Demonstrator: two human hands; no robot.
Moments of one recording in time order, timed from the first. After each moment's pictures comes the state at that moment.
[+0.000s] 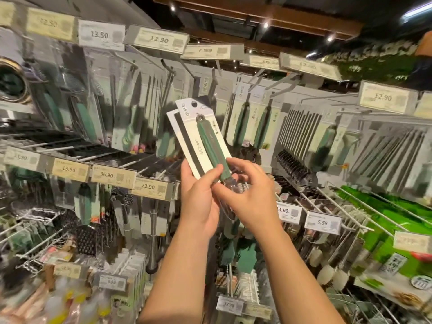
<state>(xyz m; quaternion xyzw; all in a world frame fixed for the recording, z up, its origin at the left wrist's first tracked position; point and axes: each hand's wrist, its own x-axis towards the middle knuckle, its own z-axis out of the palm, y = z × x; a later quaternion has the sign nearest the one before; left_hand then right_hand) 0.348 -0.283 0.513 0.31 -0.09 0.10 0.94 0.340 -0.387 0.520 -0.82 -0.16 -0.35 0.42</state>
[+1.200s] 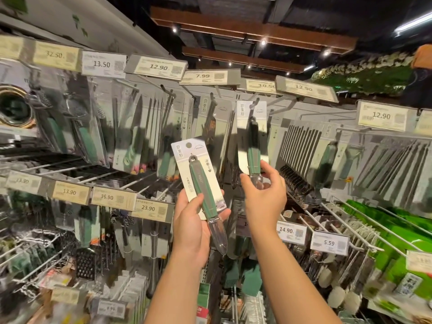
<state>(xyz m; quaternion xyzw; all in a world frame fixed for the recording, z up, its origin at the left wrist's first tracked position) 0.355 -0.269 0.497 0.35 -0.03 0.07 0.94 0.385 -0.389 0.527 -0.68 0.02 -0.44 0.59</state>
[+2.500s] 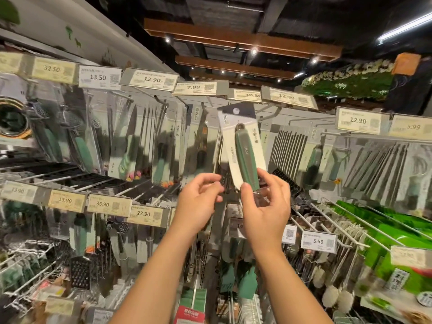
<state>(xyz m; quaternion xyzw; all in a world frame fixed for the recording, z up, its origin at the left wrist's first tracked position) 0.364 -0.263 0.535 0.69 -0.11 0.13 0.71 0.348 -0.398 0.520 -0.68 -0.06 -0.51 0.52</state>
